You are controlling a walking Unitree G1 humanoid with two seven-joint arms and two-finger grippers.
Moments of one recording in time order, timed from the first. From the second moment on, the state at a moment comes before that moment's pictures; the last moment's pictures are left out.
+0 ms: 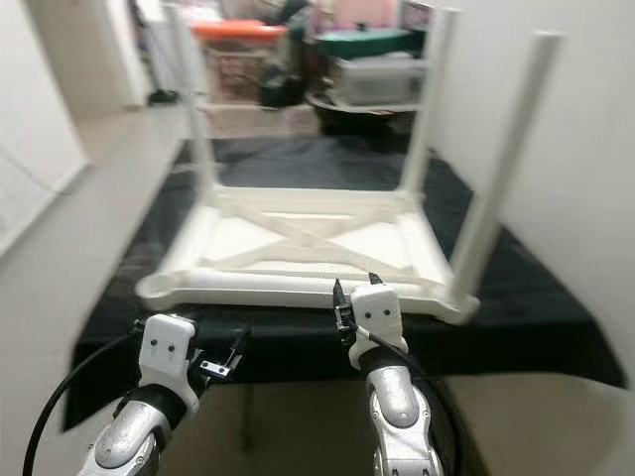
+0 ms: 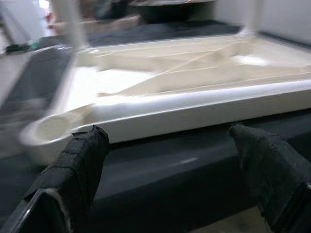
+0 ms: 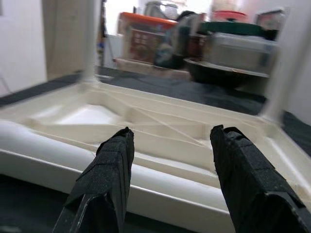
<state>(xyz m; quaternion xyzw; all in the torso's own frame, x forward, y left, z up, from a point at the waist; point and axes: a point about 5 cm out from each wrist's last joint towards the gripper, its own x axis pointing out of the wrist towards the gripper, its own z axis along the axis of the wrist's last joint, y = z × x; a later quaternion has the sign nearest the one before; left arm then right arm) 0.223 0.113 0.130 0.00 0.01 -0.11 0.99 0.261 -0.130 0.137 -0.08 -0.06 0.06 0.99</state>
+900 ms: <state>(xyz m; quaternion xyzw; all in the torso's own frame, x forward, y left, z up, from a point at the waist) 0.238 0.120 0.151 0.01 -0.04 -0.07 1.00 0.259 -0.130 0.130 -0.06 -0.03 0.04 1.00</state>
